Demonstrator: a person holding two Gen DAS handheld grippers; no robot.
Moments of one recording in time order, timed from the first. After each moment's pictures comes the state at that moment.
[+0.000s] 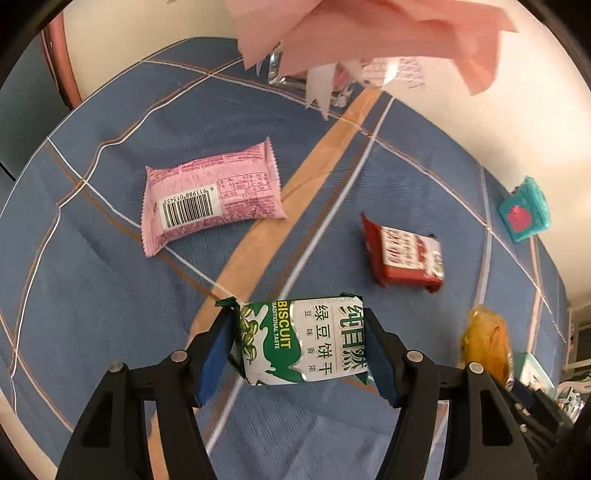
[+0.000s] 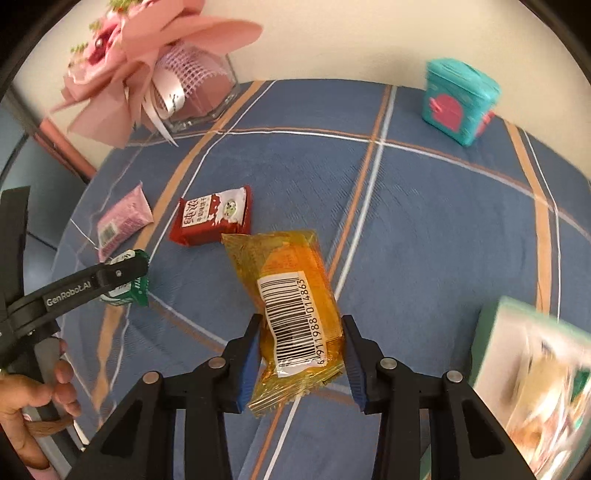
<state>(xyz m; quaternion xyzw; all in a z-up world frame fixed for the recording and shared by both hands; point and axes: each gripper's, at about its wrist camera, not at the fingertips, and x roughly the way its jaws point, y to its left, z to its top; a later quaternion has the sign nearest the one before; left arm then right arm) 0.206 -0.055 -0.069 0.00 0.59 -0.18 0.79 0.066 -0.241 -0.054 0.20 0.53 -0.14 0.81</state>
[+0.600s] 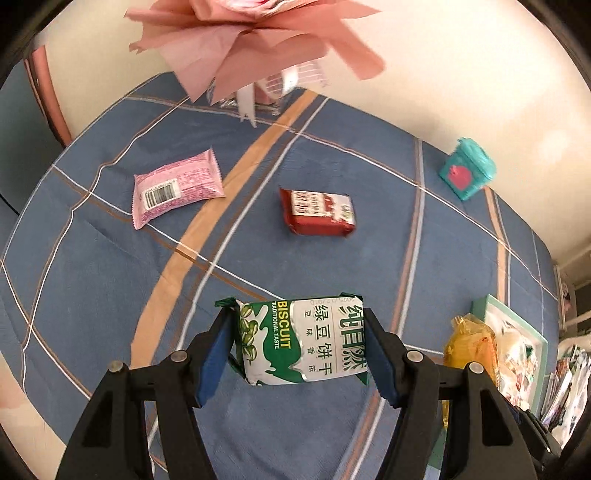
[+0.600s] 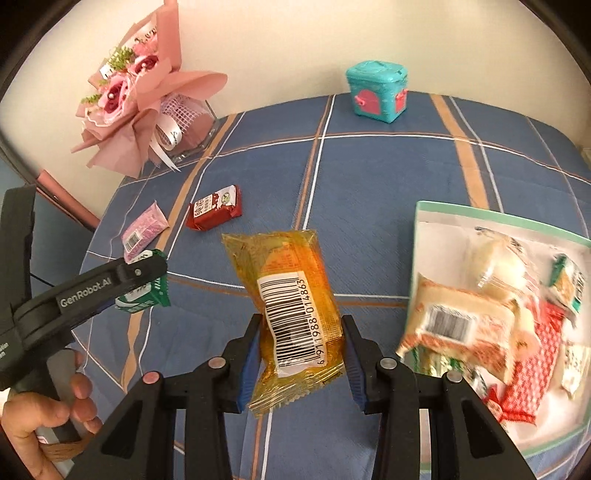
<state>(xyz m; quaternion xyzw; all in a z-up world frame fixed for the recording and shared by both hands) 0.122 -0.071 -0.017 0.04 0.55 -0.22 0.80 -0.031 -0.219 -0.014 0.25 0.48 -0.19 0.82</state>
